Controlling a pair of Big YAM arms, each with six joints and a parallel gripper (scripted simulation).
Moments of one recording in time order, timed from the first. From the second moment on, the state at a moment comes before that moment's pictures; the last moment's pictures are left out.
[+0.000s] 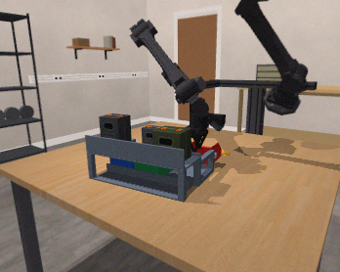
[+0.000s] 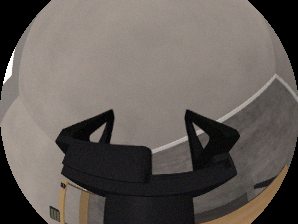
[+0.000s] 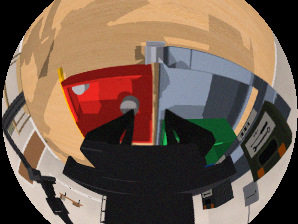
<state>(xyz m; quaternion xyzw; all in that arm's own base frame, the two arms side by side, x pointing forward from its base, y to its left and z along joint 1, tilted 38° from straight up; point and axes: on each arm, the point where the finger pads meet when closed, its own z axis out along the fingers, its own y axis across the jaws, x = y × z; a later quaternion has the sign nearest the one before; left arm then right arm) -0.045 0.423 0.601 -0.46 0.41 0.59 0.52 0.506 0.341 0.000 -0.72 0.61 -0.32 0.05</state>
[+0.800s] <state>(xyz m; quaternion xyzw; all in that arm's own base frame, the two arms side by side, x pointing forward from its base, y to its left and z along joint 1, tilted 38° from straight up) -0.045 0.423 0.601 -0.46 0.41 0.59 0.52 0.480 0.358 0.040 -0.72 0.61 -0.32 0.06</state>
